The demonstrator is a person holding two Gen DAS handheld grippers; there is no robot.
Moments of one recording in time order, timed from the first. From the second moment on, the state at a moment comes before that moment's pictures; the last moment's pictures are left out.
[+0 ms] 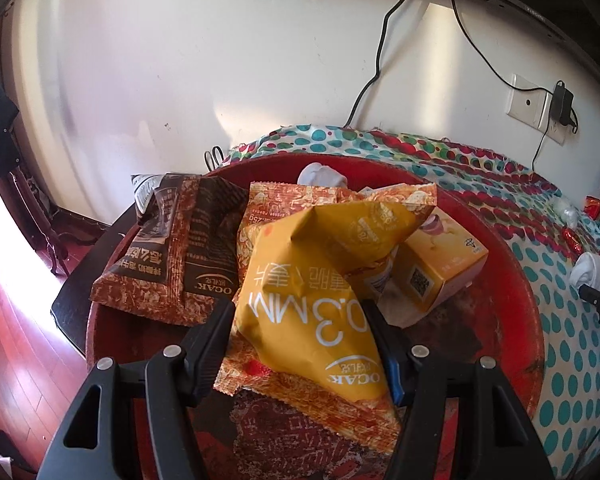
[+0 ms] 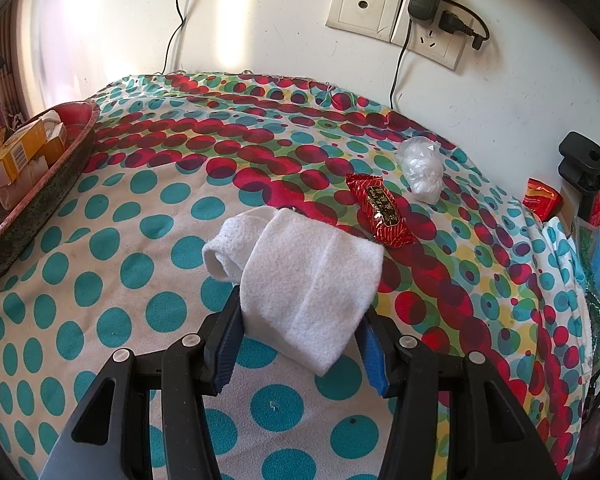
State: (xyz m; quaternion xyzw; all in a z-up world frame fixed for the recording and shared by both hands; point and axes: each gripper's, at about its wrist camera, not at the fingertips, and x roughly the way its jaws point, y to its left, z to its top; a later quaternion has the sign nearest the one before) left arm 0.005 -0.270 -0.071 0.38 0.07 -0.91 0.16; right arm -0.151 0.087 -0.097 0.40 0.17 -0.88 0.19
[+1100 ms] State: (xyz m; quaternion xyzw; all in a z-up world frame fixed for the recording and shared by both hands) left arm 0.010 -0.266 -0.071 0.39 0.05 -0.91 0.17; right arm -0.155 0.088 -0.097 0.40 0.18 -0.88 0.19
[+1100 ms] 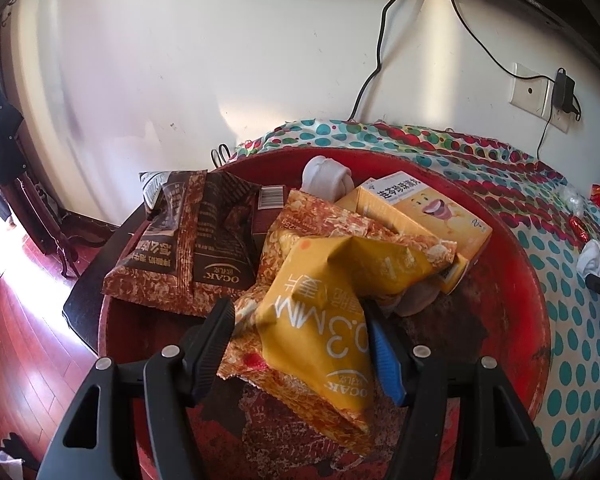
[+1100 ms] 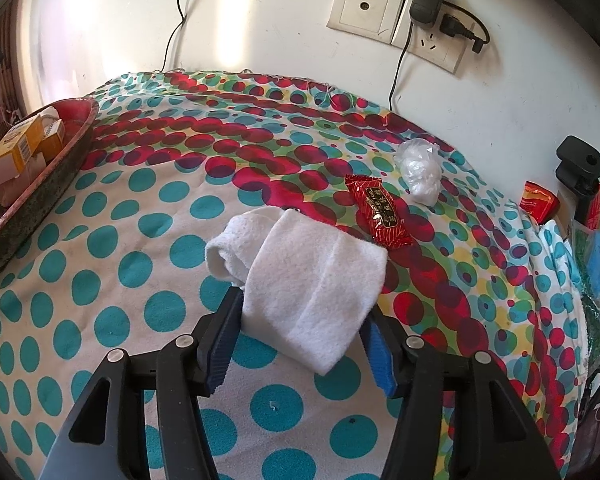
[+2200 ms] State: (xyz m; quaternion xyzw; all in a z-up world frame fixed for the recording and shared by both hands) left arm 0.027 -0.278 -0.046 0.35 0.09 -0.92 0.14; right arm -0.078 -0.003 -0.037 0.36 0.14 -0.88 0.29
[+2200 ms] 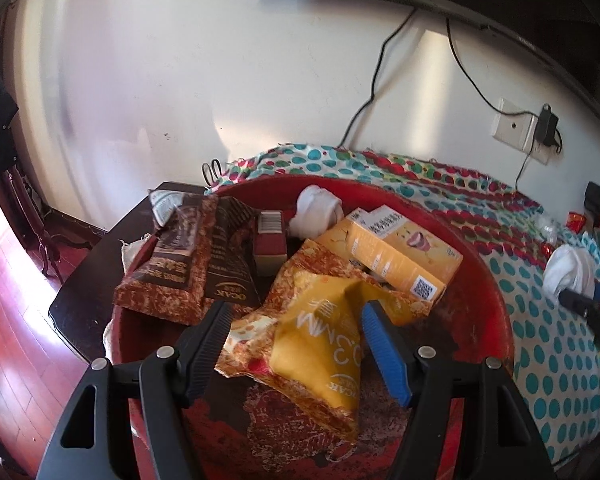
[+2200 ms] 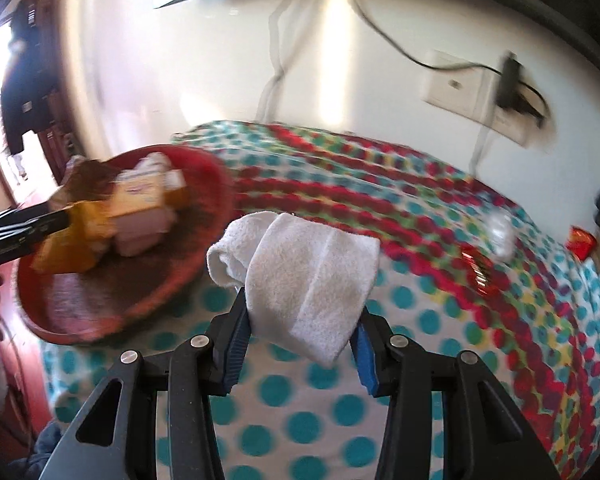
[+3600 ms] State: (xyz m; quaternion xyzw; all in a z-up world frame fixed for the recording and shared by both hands) left arm 0.040 -0.322 -0.045 0.32 0.15 -0.91 0.19; right arm -0.054 -0.173 -0.068 0.39 0.20 -0.81 0.39
